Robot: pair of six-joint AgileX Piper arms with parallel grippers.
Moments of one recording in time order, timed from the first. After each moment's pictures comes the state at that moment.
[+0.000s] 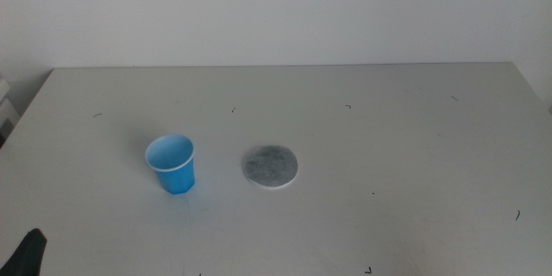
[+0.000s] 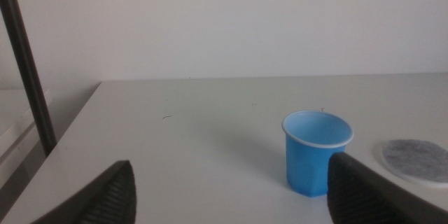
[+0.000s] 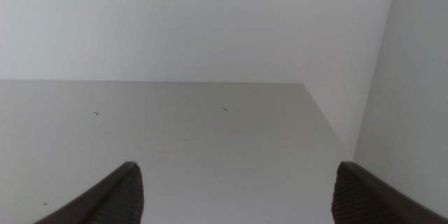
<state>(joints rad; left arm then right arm) -0.06 -0.01 0.03 0.01 0.12 -0.07 -0.05 -0.02 0.03 -0.03 0.14 0.03</state>
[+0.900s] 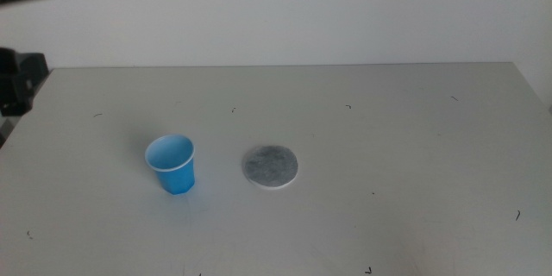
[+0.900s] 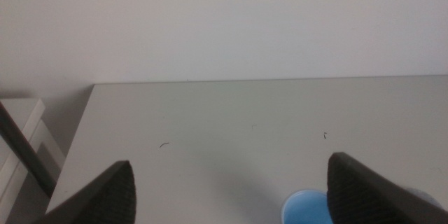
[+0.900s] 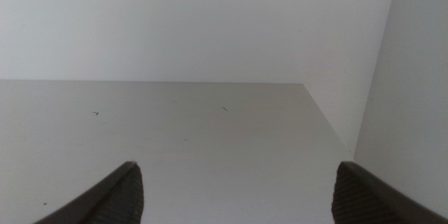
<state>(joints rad) -0.06 0.82 -0.75 0.01 0.36 -0.07 -0.05 -0.02 0.03 -0.03 0.14 0.03</state>
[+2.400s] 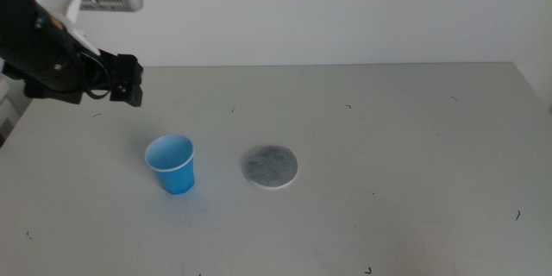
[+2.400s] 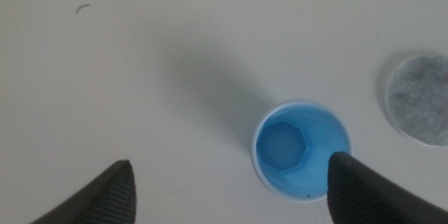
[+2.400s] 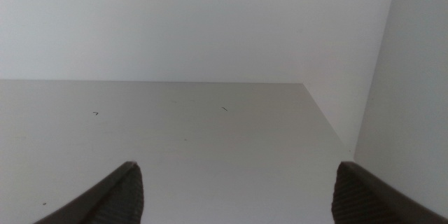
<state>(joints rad) -0.13 1.50 -1.28 -0.03 0.87 -0.03 -0.05 -0.02 0.03 -0.03 0.14 0.03</state>
